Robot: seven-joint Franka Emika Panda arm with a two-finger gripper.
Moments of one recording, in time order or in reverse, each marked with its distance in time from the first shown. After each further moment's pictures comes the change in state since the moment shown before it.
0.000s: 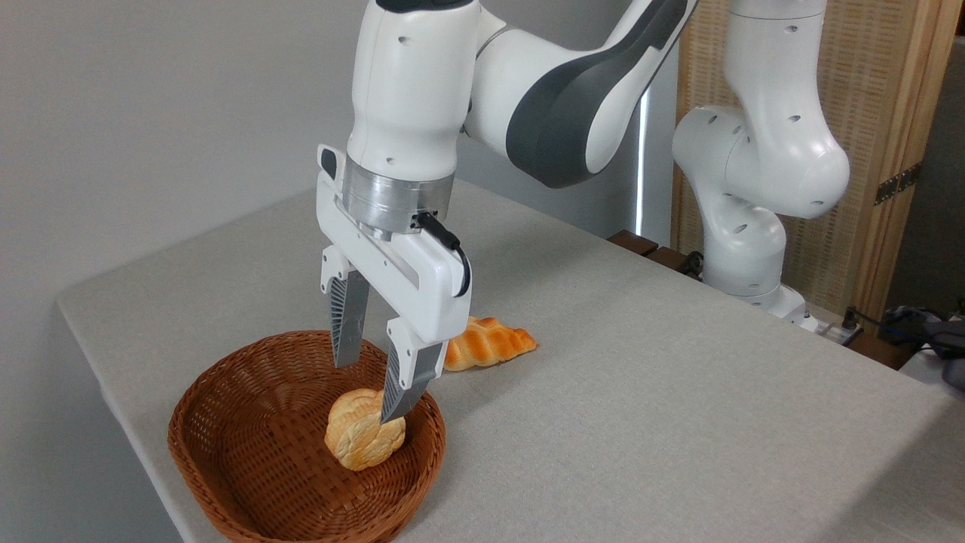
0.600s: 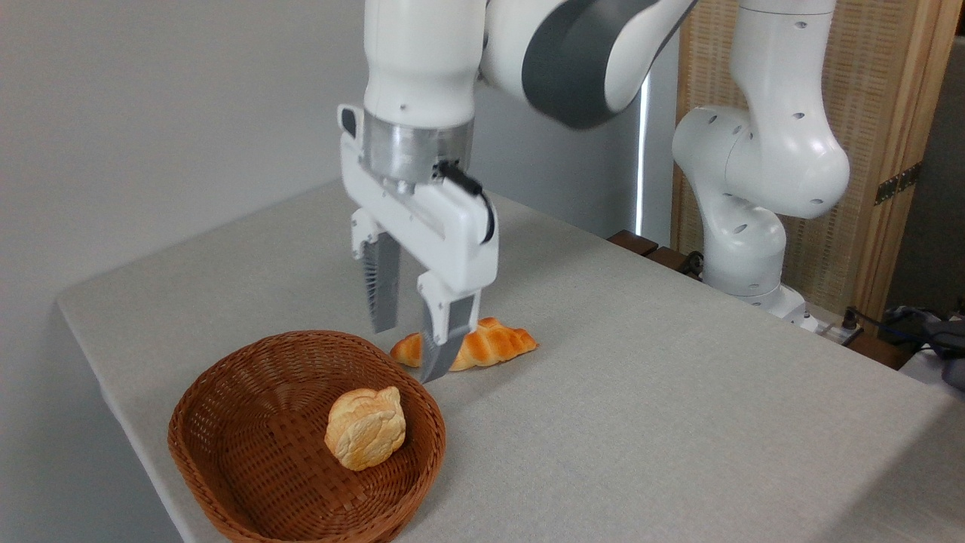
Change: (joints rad) arm 0.000 -0.098 -0.001 0.002 0.117 -0.185 -0.036
